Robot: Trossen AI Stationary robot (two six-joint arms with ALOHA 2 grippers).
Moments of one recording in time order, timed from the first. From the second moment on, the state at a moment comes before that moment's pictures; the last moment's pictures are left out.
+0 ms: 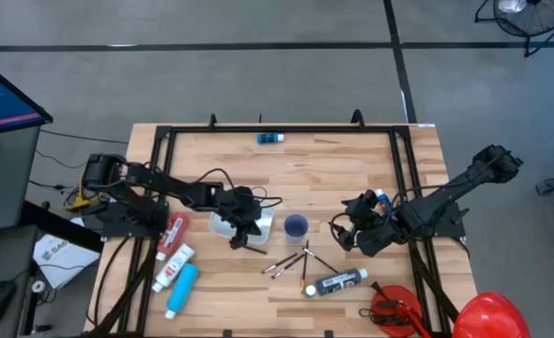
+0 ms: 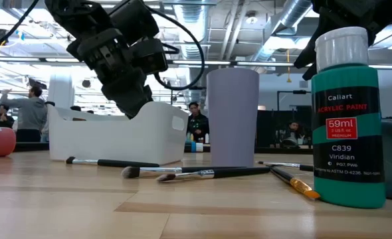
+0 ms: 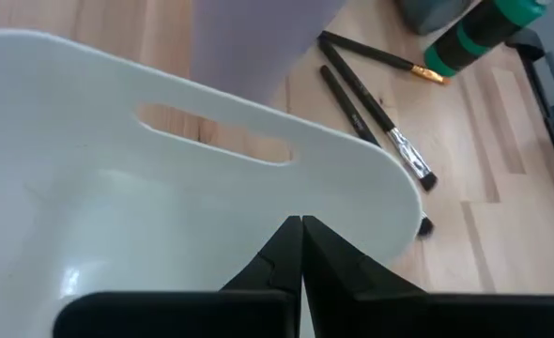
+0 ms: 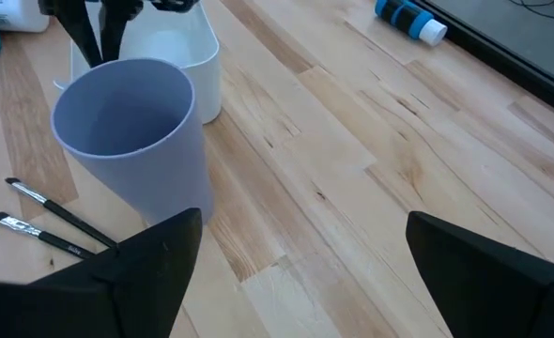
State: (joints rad) left arm -0.02 1.58 0.73 0.02 0.28 -0.17; right arm 0.54 1.20 0.76 -0.58 0.81 0.87
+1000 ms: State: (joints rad) left arm -0.10 1.58 0.79 0.06 0.24 -0.18; right arm 0.54 1.20 0.76 -0.59 0.81 0.87
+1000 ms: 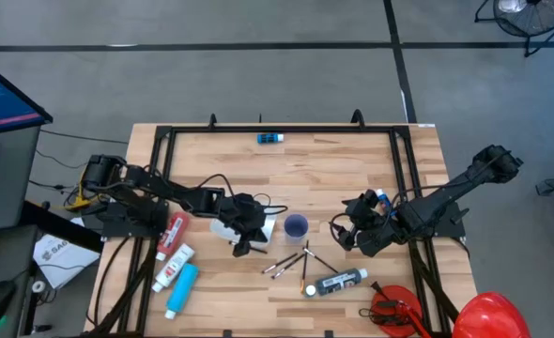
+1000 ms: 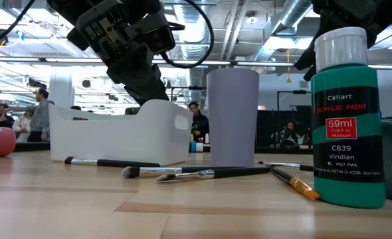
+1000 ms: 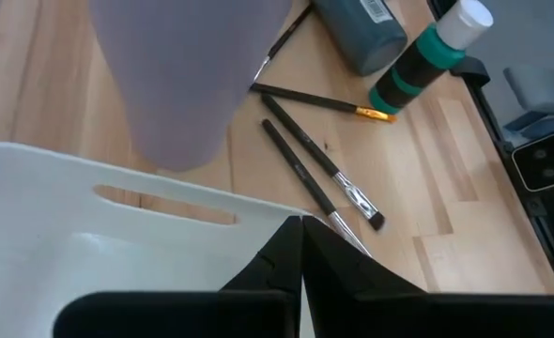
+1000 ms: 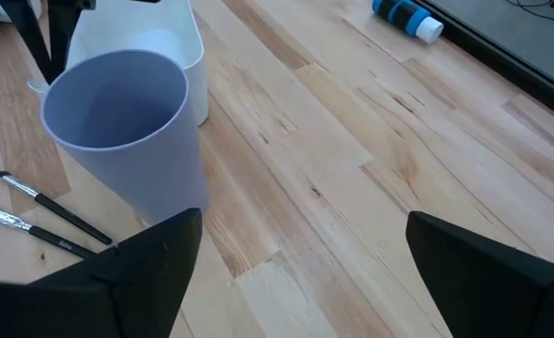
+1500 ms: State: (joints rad) left arm -0.11 1.60 0.79 0.02 0.25 -0.22; right arm 0.54 1.20 0.76 -0.60 0.81 0.87
